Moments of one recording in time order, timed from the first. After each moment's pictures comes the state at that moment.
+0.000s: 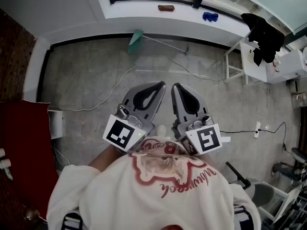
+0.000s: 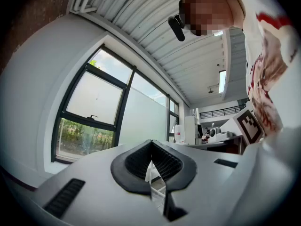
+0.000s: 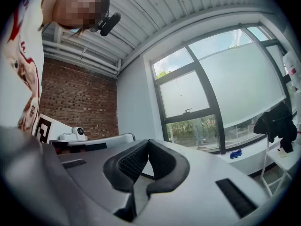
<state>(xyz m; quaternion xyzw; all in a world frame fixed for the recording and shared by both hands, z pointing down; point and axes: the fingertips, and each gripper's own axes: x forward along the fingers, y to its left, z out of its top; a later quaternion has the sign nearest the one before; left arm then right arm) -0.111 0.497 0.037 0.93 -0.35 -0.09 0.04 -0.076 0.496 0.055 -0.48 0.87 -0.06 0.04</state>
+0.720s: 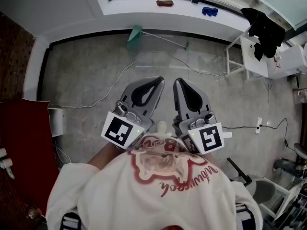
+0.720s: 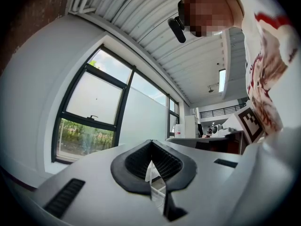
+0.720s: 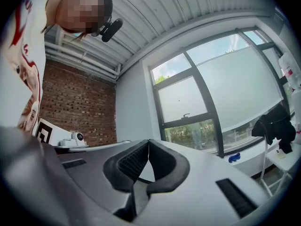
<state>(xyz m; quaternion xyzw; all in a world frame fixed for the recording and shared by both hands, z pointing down) -0.107 0.498 0.038 0.93 -0.35 -0.09 0.02 -0.067 0.496 0.034 -0.49 0.86 -0.04 0.08</state>
